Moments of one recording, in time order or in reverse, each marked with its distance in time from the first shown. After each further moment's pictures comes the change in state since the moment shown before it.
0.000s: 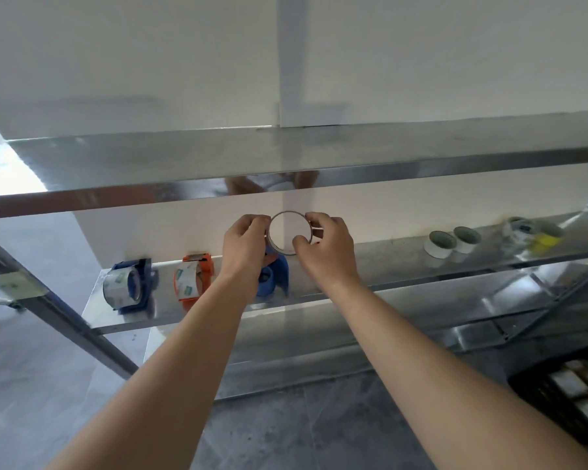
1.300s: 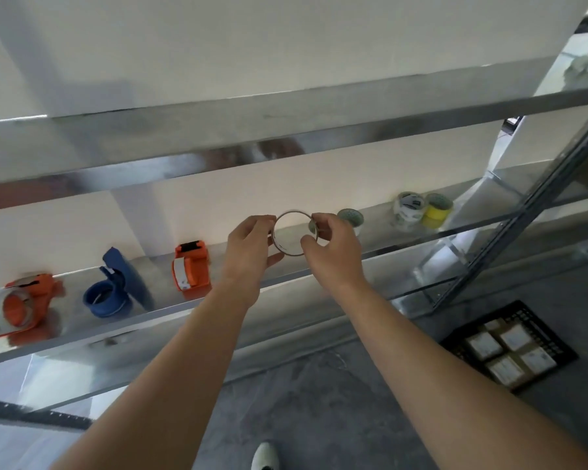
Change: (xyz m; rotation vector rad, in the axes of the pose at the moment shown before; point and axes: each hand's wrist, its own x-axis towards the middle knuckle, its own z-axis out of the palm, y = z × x) left_hand -0.056 -0.087 0.355 0.023 -0.132 -0.117; right_hand 0.093 0.224 -0.287 0.108 0.091 0.145
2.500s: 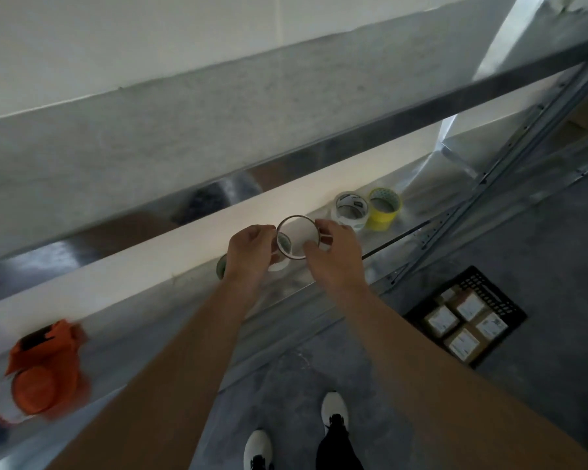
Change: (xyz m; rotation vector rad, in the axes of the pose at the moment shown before) left_hand 0.180 -0.060 0.237 0.261 -0.138 -0.159; right_hand 0.209 0.134 -0.107 -0.213 0.087 0.247
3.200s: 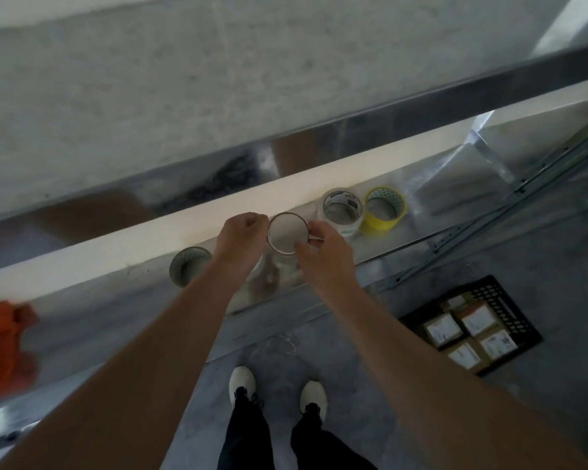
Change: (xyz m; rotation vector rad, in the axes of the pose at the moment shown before) left_hand 0.072 -0.019 0.078 0.325 0.103 -0.024; right_hand 0.093 0.074 -0.014 0.011 -0.211 0.069
